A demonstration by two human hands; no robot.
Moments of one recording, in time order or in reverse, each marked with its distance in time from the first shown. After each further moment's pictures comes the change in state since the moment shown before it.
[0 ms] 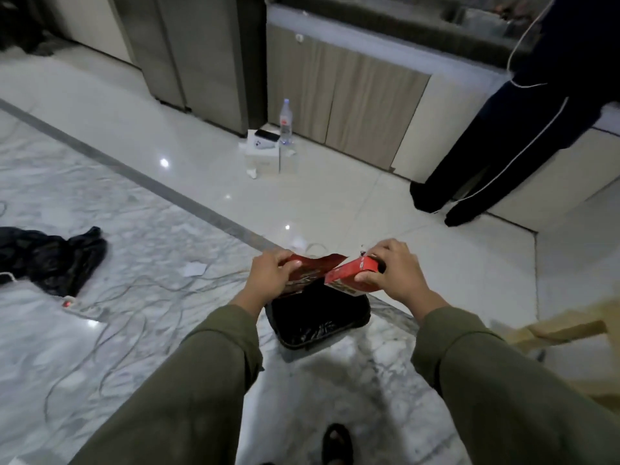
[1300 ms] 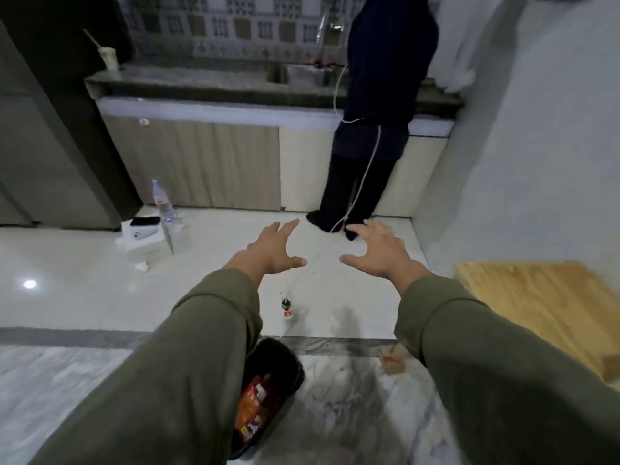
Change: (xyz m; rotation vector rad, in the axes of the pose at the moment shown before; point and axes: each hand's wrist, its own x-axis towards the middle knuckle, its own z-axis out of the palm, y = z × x) left_hand 0.141 0.272 0.073 0.601 -0.438 0.450; right_hand 0.005 0.096 -0.211 -0.022 0.166 0.405
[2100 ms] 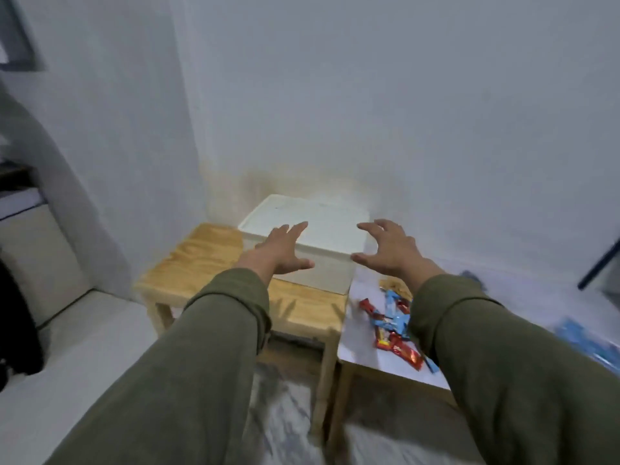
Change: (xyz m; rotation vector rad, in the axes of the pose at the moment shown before) left_hand -0.259 0.417 0.146 0.267 -0.410 1.274; right_hand -0.556 0.097 -0.103 -0.053 0.556 1.180
